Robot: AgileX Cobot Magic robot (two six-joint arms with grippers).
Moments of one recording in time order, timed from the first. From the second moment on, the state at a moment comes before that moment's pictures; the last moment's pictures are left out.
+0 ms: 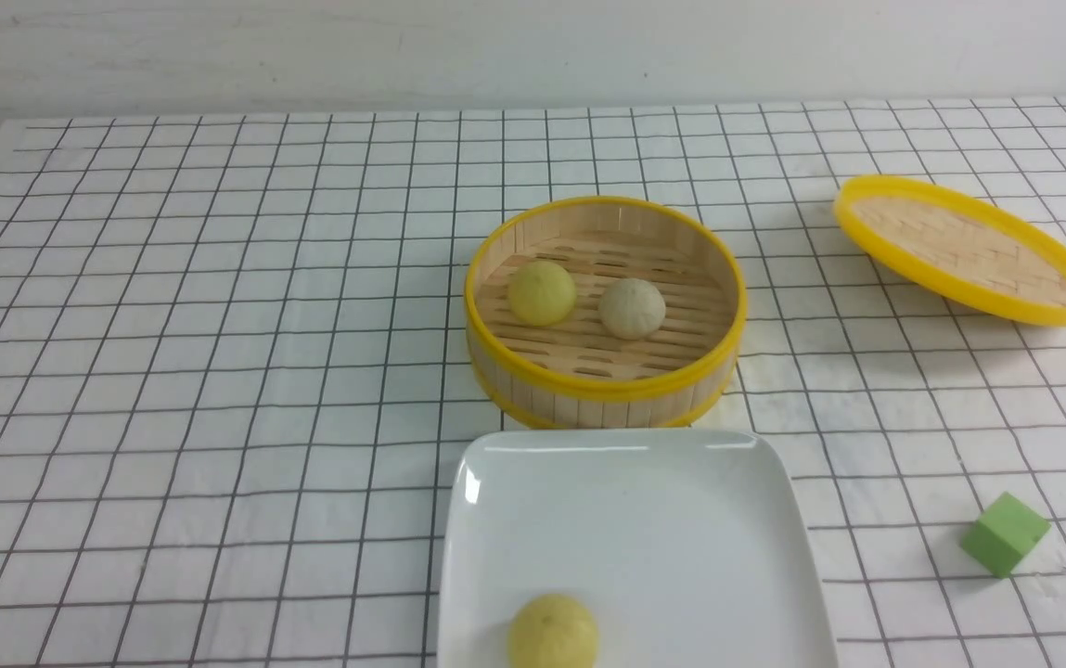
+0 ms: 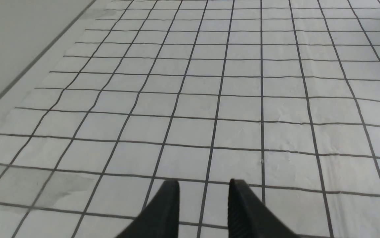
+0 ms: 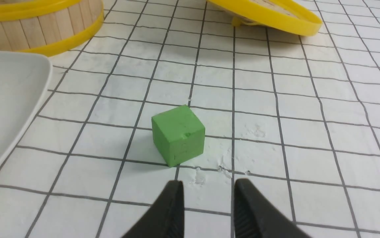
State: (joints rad) right arm 0.07 -0.01 0.01 0.02 0.42 -0.06; left arm -0.02 -0.01 0.03 0.37 0.39 -0.31
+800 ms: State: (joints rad) right arm 0.07 -0.01 -0.10 0.74 0.34 0.16; left arm -0.02 -0.01 -0.13 -0.30 0.42 -0.85
